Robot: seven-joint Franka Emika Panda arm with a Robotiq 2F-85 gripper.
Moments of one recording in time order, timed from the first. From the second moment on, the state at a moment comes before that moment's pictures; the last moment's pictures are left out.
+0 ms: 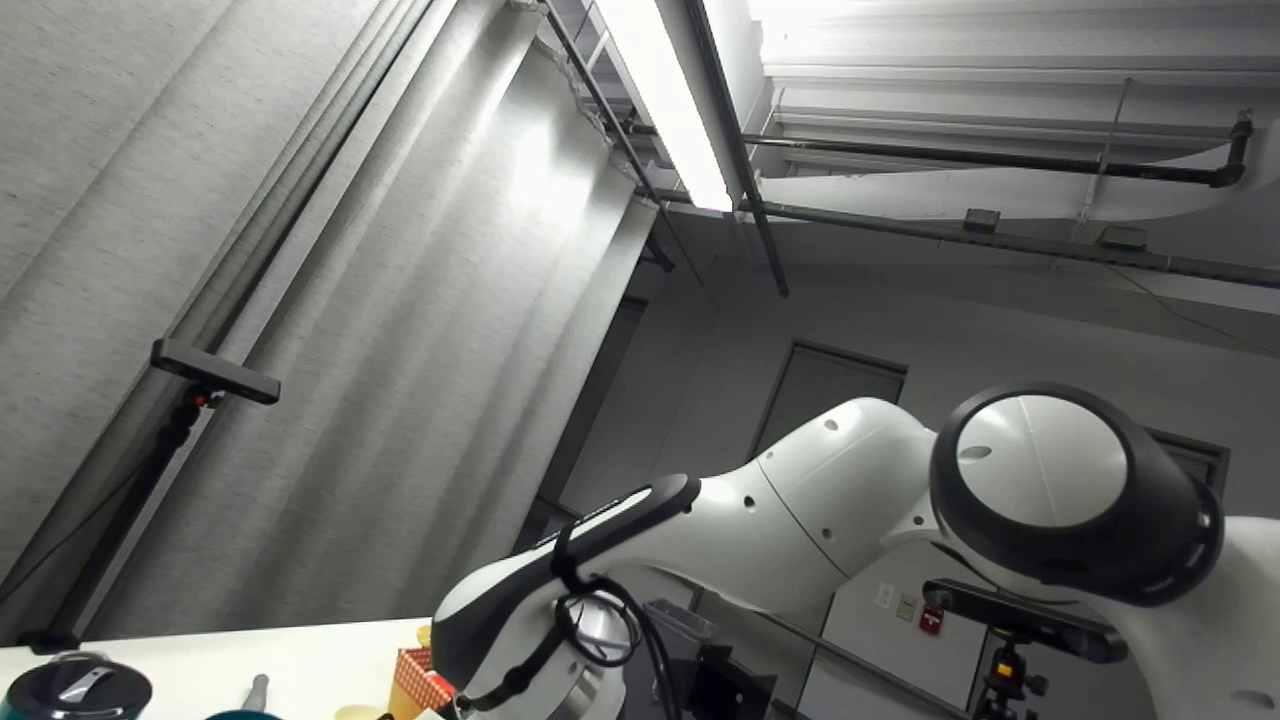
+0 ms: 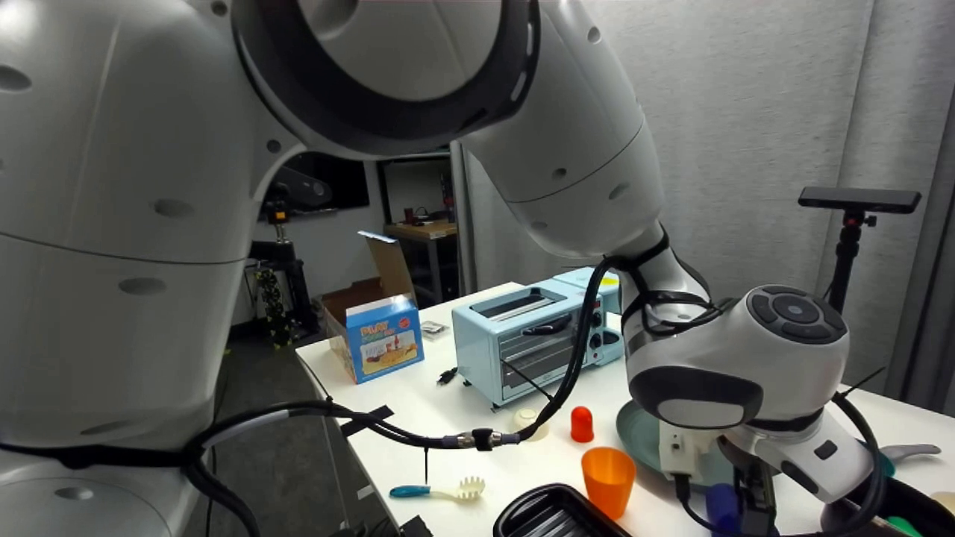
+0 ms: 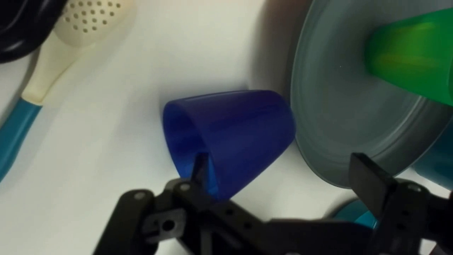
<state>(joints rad) -0.28 0.42 0.11 -2.14 0.75 2.83 0.11</state>
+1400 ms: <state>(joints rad) -0.15 0.41 -0.02 -2.18 0.54 2.82 0.05</state>
